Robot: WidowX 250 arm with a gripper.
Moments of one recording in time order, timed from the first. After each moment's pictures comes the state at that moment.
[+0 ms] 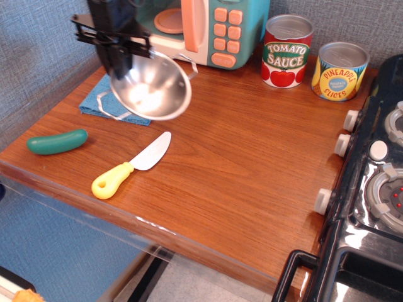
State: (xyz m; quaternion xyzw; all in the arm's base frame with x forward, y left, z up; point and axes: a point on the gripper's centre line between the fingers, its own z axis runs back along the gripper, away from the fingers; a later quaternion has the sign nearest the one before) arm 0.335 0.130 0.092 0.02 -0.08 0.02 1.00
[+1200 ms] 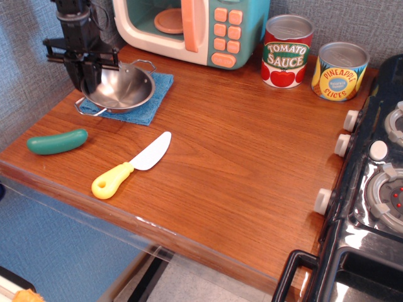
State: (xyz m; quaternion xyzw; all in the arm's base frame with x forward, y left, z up) arm 0.351 0.196 0.034 0.03 -0.03 0.13 0.99
